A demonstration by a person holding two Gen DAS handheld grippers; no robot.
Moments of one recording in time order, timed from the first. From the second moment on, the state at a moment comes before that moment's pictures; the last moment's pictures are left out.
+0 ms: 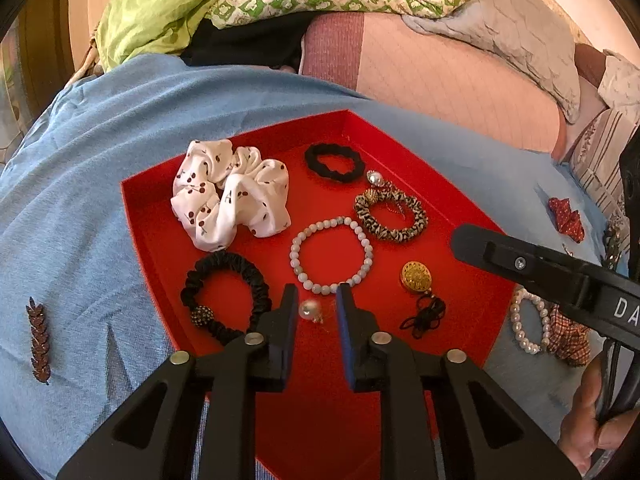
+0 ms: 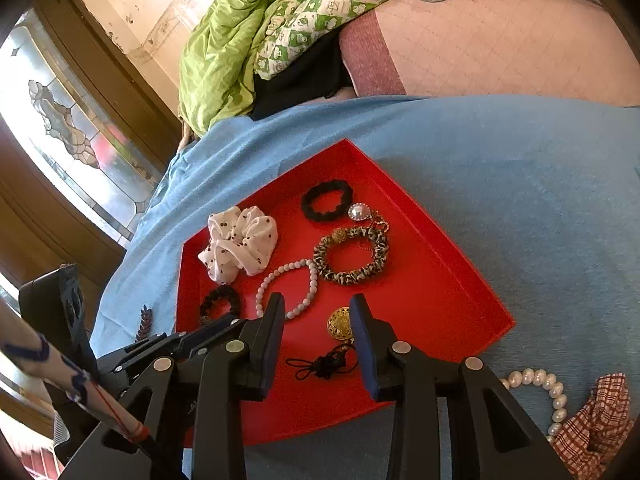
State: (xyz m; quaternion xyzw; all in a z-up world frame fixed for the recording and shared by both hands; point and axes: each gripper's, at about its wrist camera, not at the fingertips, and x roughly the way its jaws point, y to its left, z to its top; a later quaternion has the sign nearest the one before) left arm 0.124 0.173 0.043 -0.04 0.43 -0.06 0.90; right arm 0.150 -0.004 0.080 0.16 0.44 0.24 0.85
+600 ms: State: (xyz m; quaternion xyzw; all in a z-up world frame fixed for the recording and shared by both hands) left arm 0.114 0.163 0.062 -0.03 0.40 -0.05 0.91; right arm 0.144 -0.014 0.089 0.17 0.44 0.24 0.85
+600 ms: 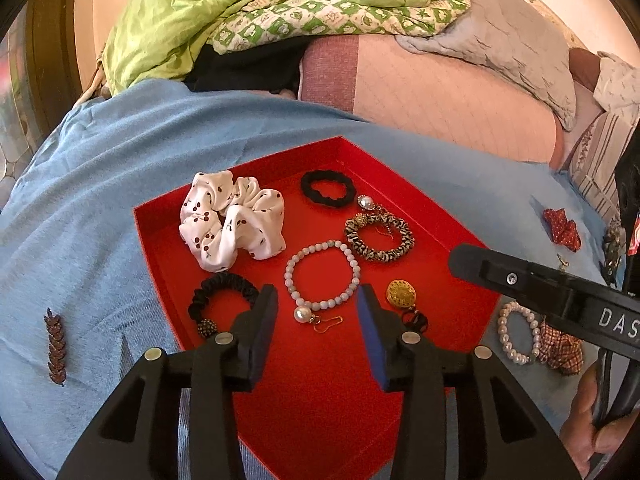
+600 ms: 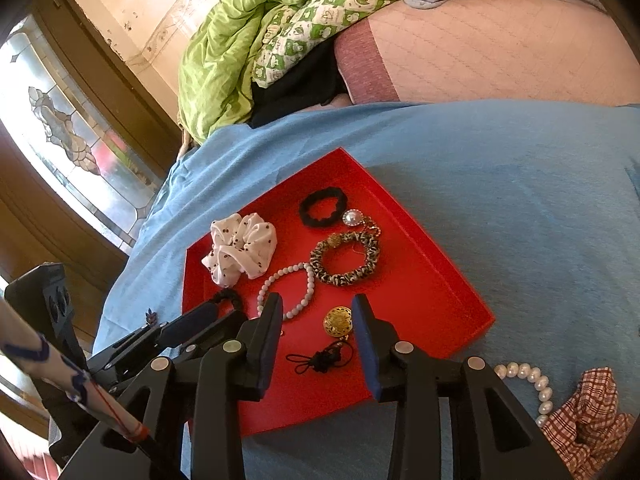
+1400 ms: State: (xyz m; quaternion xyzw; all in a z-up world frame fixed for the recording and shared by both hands) left arm 0.071 0.107 0.082 0.02 0.37 -0.08 0.93; right arm 0.080 -0.104 0.108 0.19 0.44 0.17 0.86
